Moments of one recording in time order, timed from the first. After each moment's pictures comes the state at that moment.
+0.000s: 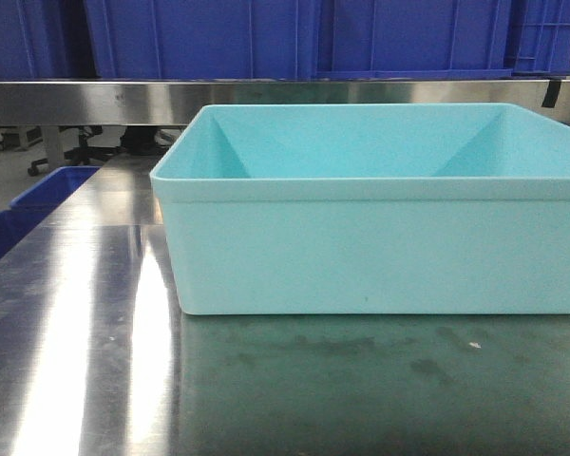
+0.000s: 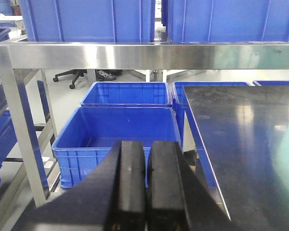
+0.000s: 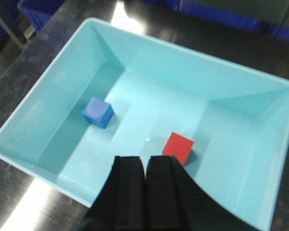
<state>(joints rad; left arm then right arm) 0.02 -0.01 0.01 0.01 0.13 -0.02 0.38 1.19 -1.27 0.11 0.86 -0.01</state>
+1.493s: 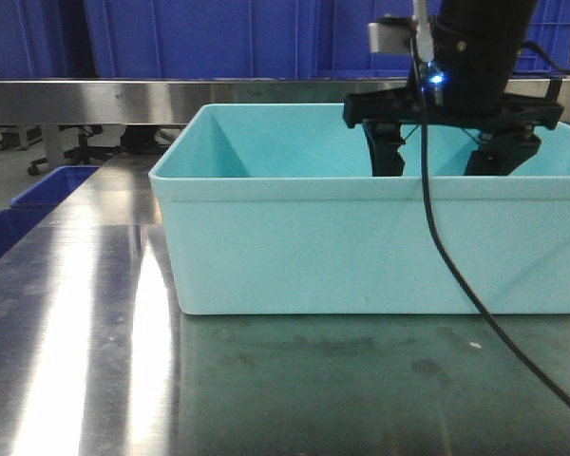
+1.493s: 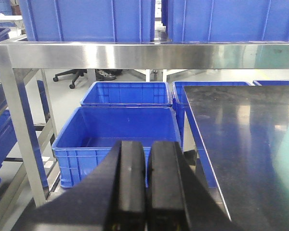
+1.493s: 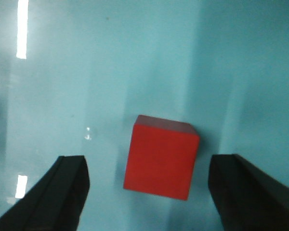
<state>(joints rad) 0.02 -0.01 0.01 0.01 0.13 -0.02 0.39 1.84 -1.43 -0.02 0.92 0.34</state>
